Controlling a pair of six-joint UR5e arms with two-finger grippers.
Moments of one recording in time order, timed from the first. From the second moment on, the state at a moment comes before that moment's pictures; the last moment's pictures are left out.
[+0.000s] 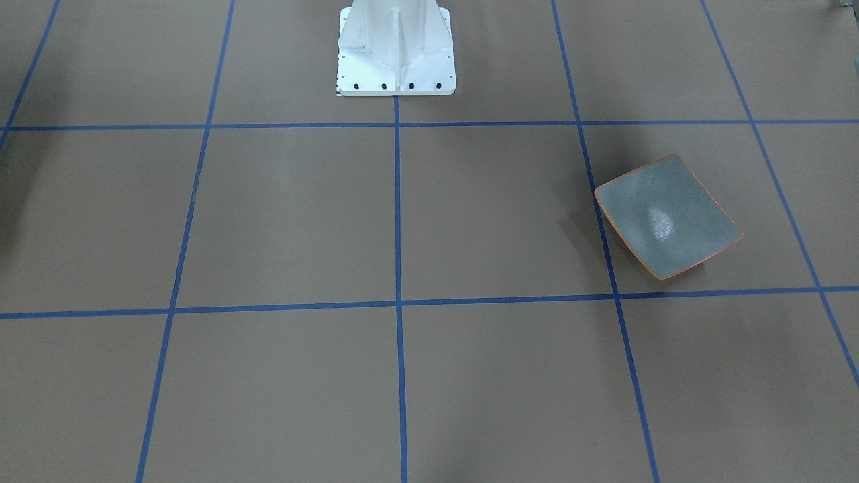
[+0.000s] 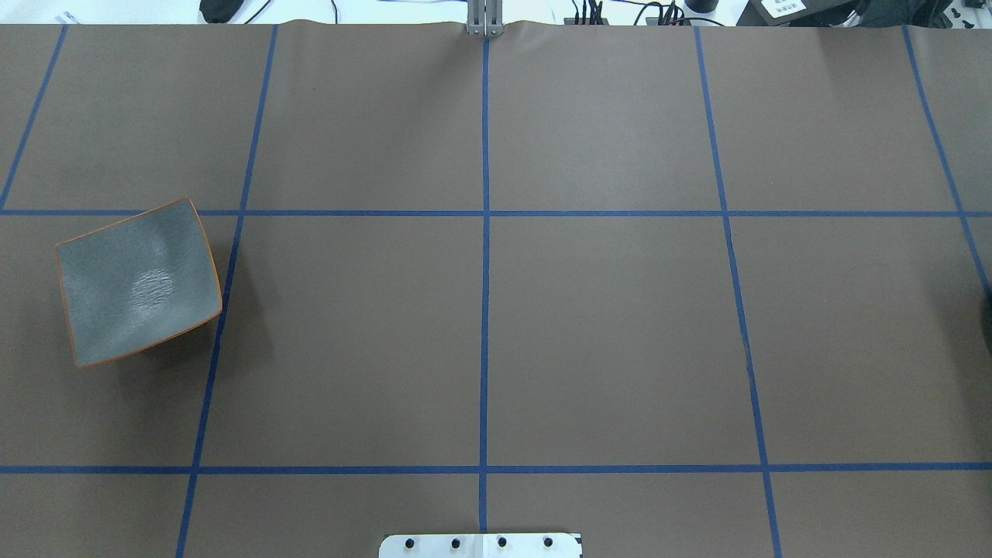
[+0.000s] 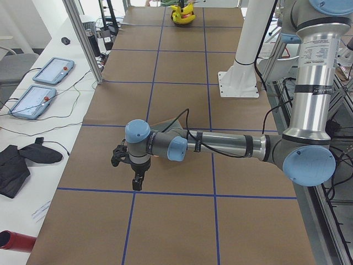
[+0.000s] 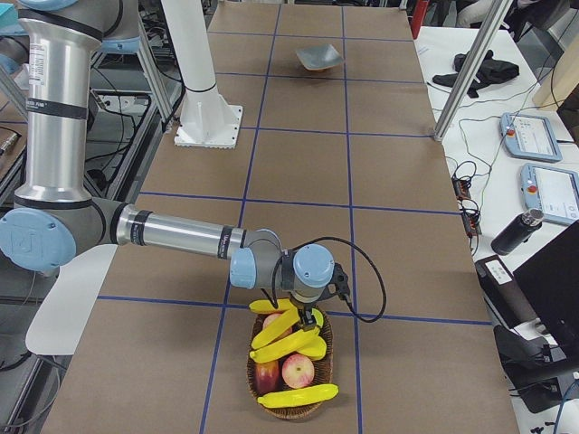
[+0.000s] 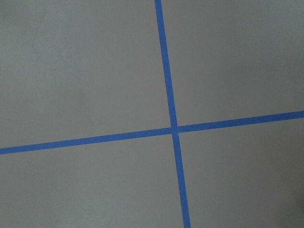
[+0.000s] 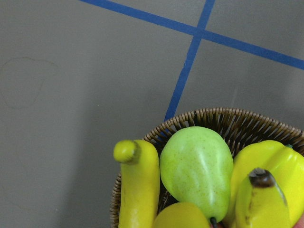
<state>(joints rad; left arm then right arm) -1.46 -1.61 -1.59 -1.72 -2.23 -0.08 1.51 -1.70 1.54 -1.45 2.42 -0.31</state>
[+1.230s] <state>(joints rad) -1.46 -1.61 -1.59 -1.72 -2.23 -0.08 1.50 -1.68 1.50 -1.45 2.42 -0.32</state>
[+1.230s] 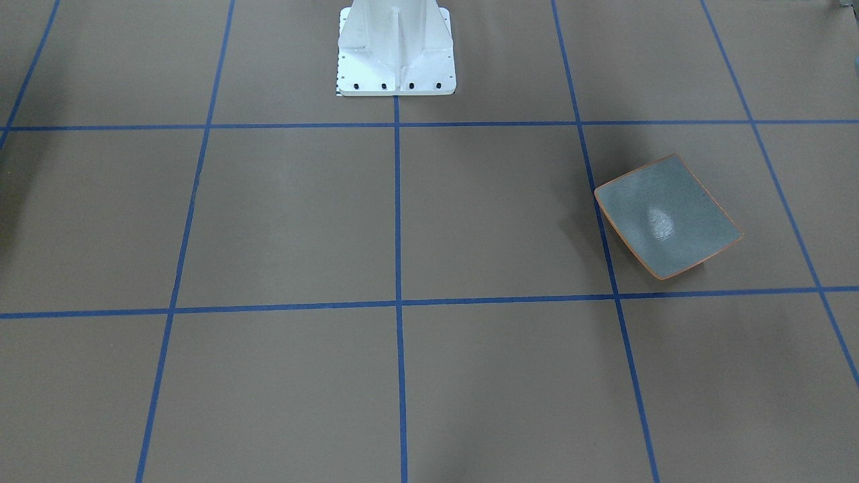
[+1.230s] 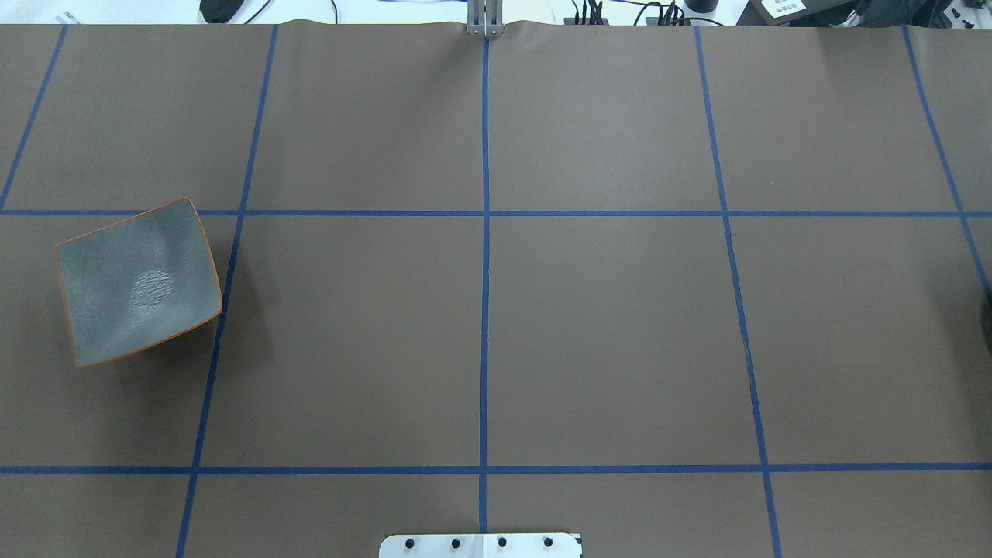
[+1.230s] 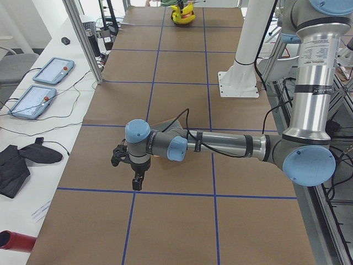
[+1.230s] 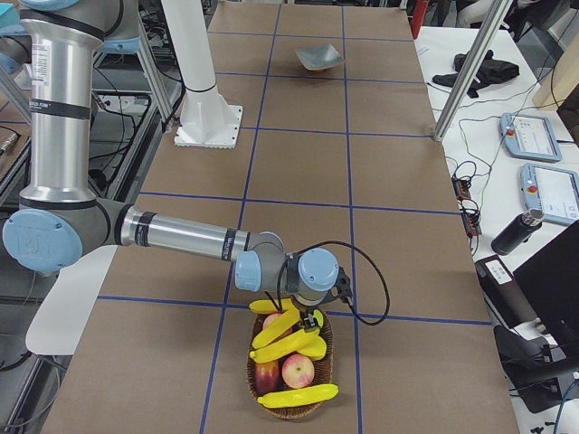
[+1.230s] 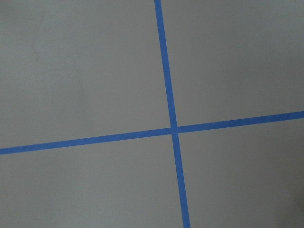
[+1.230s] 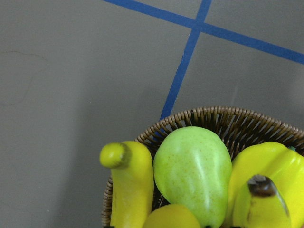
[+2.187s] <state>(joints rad) -1.46 -1.61 -1.59 -1.72 -2.23 -0.08 1.49 -1.68 1.48 -1.44 2.43 -0.31</state>
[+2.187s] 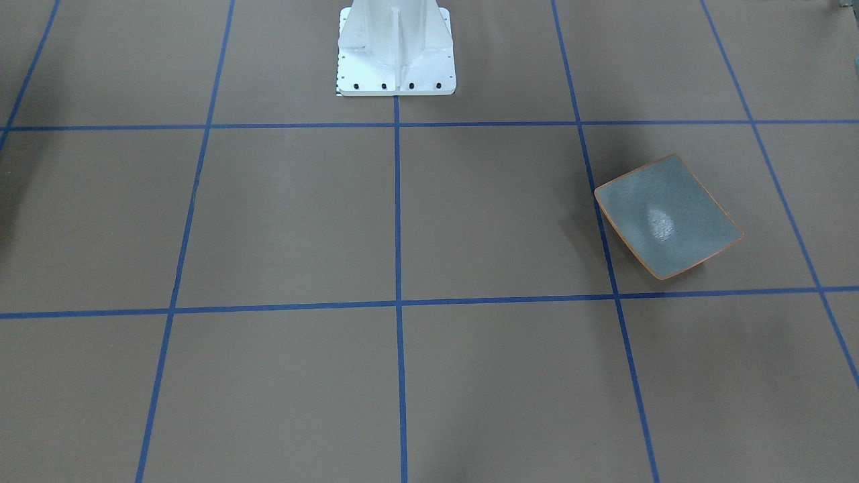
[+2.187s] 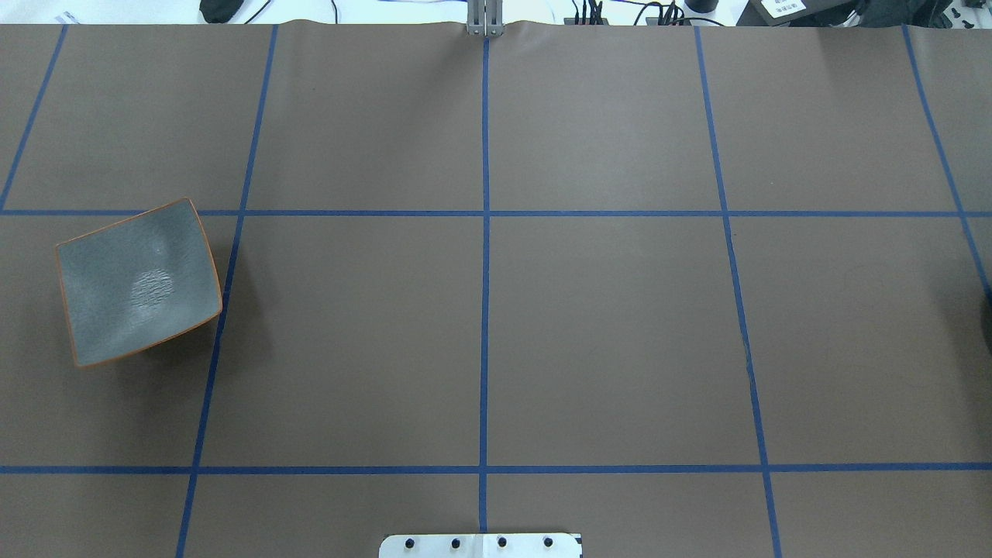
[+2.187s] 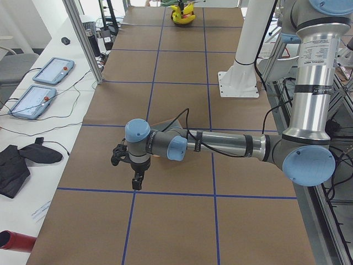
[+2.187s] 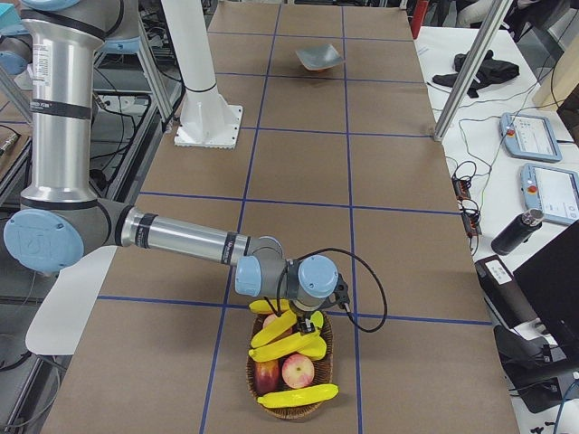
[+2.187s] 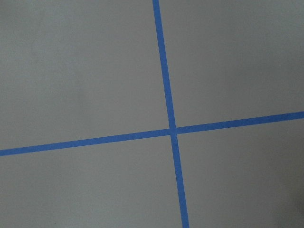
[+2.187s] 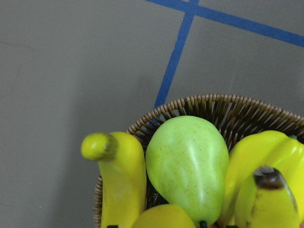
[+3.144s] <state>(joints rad) -1.46 -1.61 -1.60 -1.72 -2.23 -0.08 1.49 -1.64 1.48 -1.45 2.43 -0.31</state>
